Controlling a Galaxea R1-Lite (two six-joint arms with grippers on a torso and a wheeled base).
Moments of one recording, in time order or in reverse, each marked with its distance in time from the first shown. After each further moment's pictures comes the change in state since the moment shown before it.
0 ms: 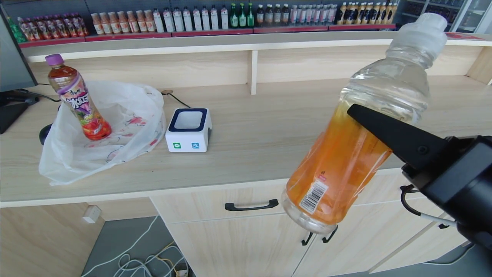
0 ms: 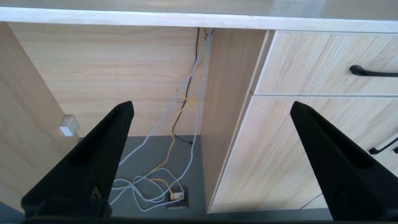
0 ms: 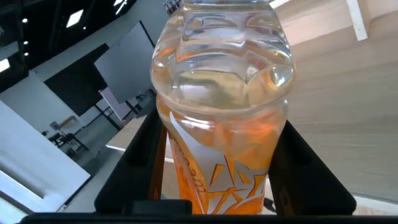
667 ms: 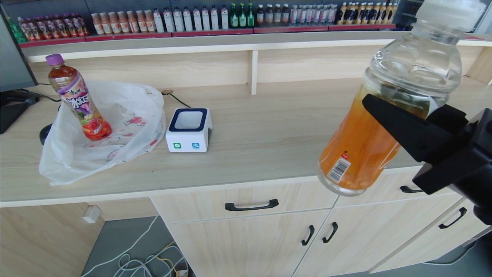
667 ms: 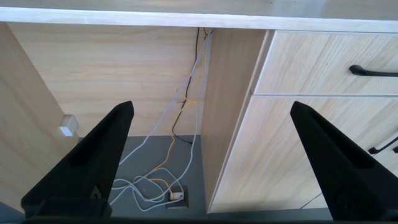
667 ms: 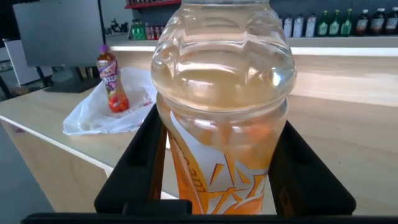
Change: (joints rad) left arm 0.000 0.000 0.000 0.000 0.000 0.000; right arm -0.052 -0.033 -0.016 -0.003 -0.030 -0.501
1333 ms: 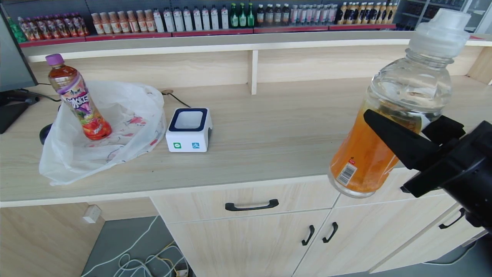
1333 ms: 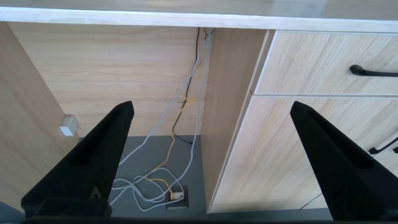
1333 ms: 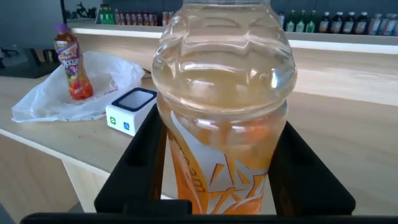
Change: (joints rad) left arm 0.000 0.000 0.000 0.000 0.000 0.000; right arm -0.060 0.014 0.075 -0.064 -0.030 -0.058
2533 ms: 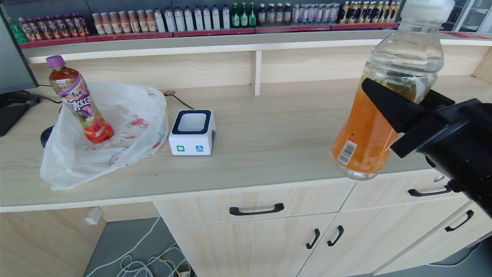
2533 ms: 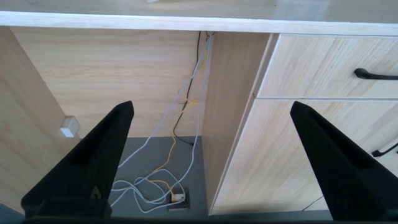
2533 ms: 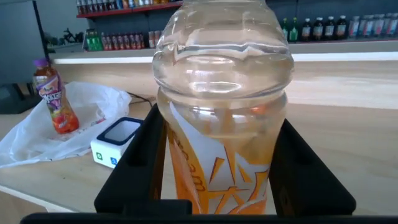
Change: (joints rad) left arm 0.000 0.000 0.000 0.001 0.001 -0.003; right arm -0.030 0.075 -0.114 -0.020 -0.060 0.058
